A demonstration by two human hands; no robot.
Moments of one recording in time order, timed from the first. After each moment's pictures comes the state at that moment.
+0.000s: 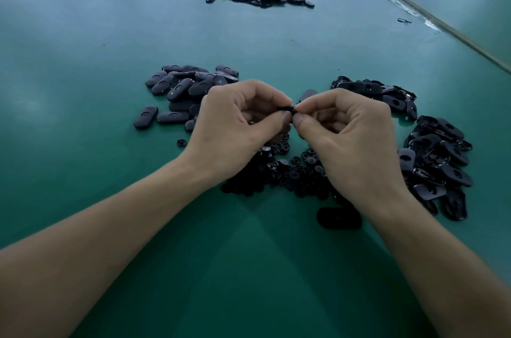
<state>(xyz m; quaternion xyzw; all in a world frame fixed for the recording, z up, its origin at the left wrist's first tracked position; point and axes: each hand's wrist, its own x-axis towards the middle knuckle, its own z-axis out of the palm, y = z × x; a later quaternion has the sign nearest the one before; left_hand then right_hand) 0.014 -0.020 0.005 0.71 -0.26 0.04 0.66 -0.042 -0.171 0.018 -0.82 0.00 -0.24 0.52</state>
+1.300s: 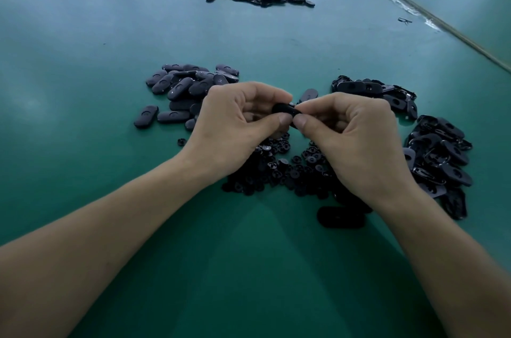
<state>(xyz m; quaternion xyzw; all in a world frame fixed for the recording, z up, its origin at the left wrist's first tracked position) 0.019 -0.018 0.003 0.69 -0.25 -0.01 0.67 -0.037 -0.184 0.016 -0.84 -0.04 -0.22 0.49</state>
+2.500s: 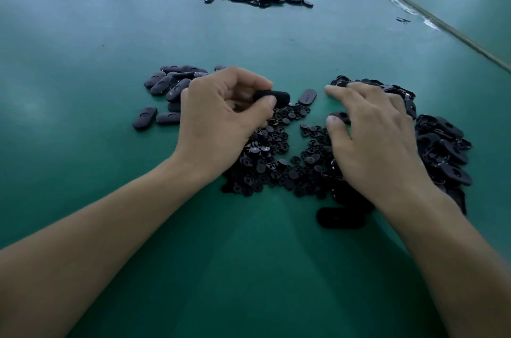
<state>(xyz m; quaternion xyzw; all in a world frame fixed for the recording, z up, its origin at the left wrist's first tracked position) 0.020 -0.015 0.005 0.73 -0.21 0.13 0.64 -0.044 -0.197 0.020 -0.97 0.08 -0.19 0.15</state>
